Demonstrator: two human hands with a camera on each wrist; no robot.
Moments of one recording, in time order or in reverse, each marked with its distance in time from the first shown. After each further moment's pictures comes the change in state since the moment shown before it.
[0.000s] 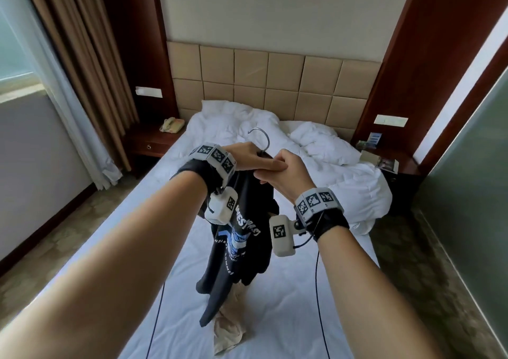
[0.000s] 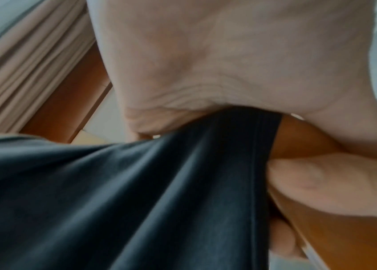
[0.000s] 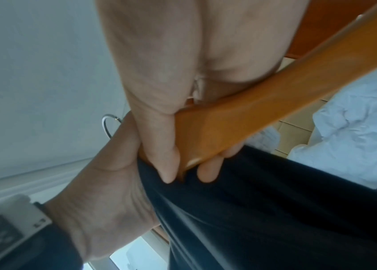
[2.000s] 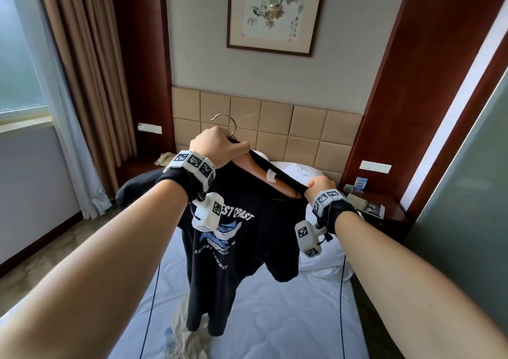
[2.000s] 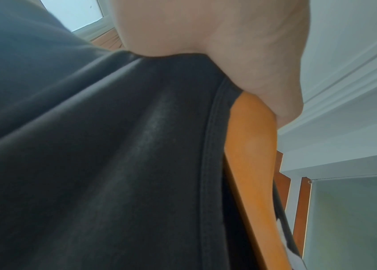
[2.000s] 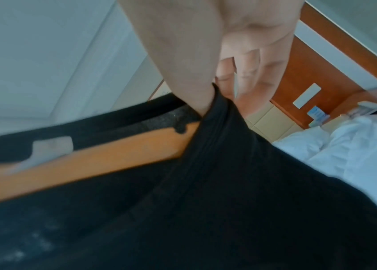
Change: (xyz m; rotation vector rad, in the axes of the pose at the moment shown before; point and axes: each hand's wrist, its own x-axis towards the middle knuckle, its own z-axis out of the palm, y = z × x) left_hand -0.005 0.085 -0.039 -0.035 0.815 -0.080; right_hand 0.049 0.011 -0.176 -0.864 0.102 0.285
